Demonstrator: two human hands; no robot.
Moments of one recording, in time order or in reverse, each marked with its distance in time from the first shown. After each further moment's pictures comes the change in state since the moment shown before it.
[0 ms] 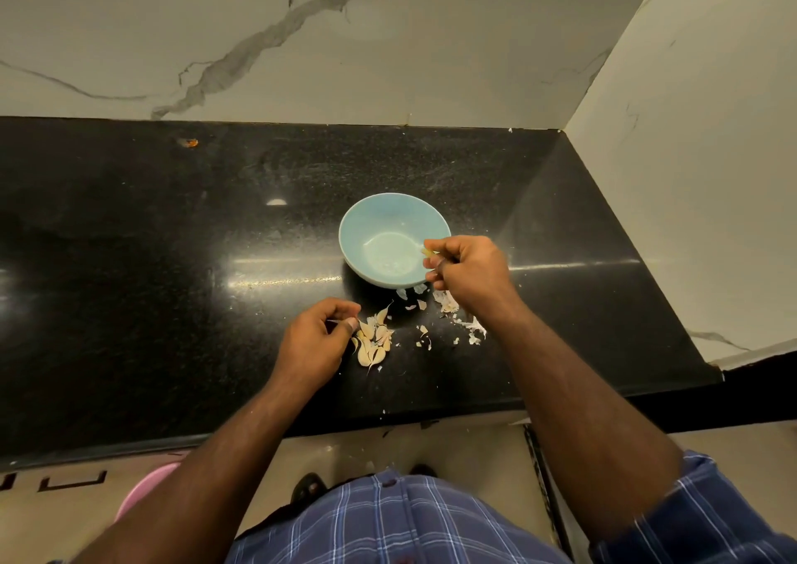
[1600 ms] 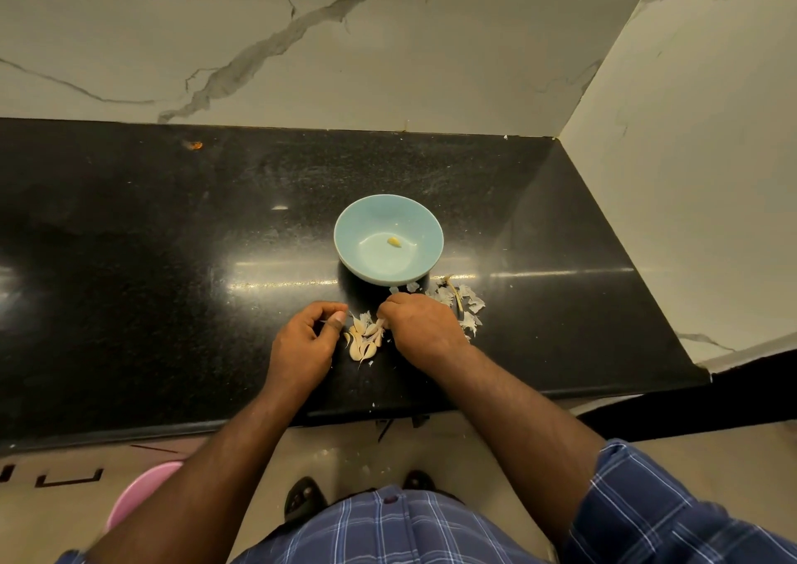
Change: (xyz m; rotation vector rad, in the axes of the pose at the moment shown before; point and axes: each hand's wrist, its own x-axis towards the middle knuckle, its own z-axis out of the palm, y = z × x) left_hand -0.013 -0.014 0.009 -0.006 0.151 0.058; right_hand -0.033 0.033 0.049 -0.977 -0.318 -0.471
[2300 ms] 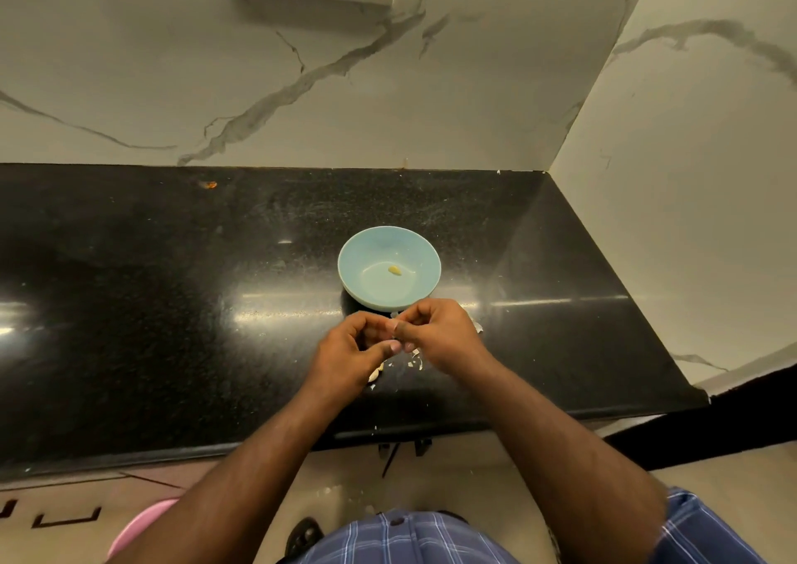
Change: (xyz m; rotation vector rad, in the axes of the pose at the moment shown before) left_hand -0.007 0.044 0.017 -0.260 -0.234 0.085; right_hand -0.025 0.005 -0.036 1.018 0.175 0.337
